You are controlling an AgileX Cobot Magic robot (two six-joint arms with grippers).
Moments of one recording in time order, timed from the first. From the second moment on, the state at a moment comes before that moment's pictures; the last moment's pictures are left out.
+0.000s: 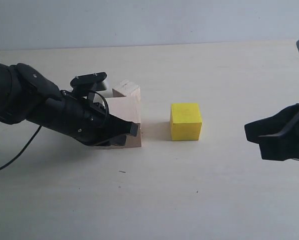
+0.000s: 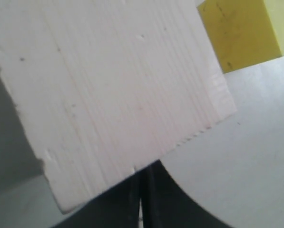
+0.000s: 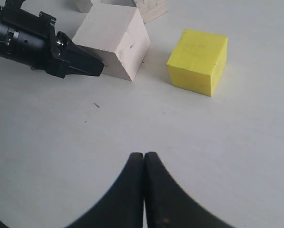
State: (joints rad) left arm -0.58 1.84 -0.87 -1.13 0.33 0.78; right arm 0.50 0.85 -0.55 0.37 0.62 -0.10
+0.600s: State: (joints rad) left arm -0.58 1.86 -0.87 -1.13 0.29 0.77; right arm 0.50 0.85 -0.55 0.37 0.62 -0.10
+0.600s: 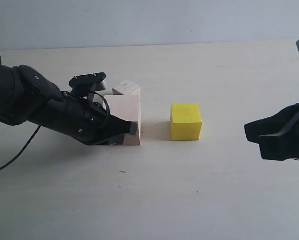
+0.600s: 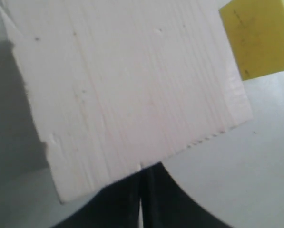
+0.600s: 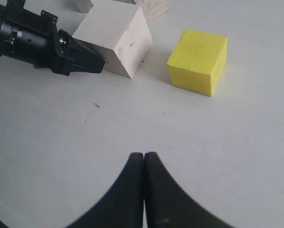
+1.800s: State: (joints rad) left arm -0.58 1.88 -0.92 -1.08 0.28 0.77; right arm 0.50 0.85 -0.55 0.37 0.62 -0.10
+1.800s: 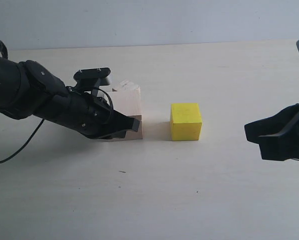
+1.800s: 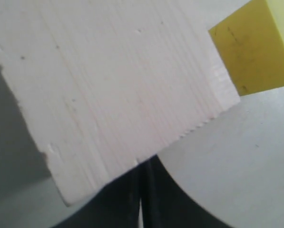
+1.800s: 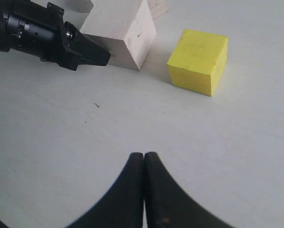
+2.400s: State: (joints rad) left arm -0.58 1.88 -0.92 -1.06 0.31 0.77; right arm 0.50 0.85 -0.55 0.37 0.62 -0.10
